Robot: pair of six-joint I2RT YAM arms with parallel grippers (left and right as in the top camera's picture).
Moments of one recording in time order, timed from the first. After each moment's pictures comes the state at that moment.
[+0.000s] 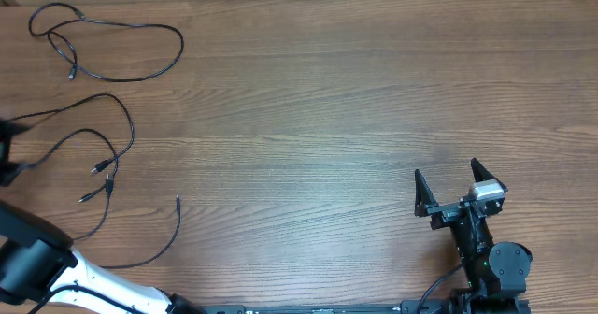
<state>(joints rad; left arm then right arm) 0.93 2.09 1.94 -1.26 0.56 -0.31 0.01 0.01 0.02 -0.02 -0.18 0.00</state>
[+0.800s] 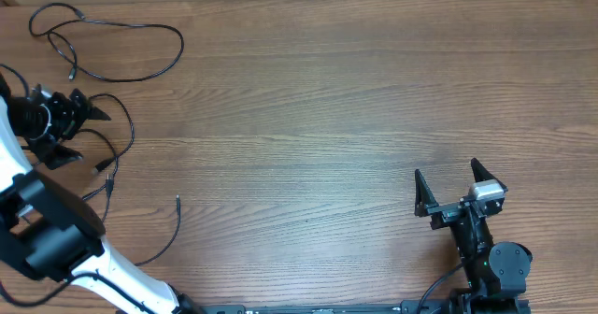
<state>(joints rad) 0.64 2.03 1.94 -1.51 0.38 -0.16 0.01 0.01 0.02 -0.02 -0.18 0.00</state>
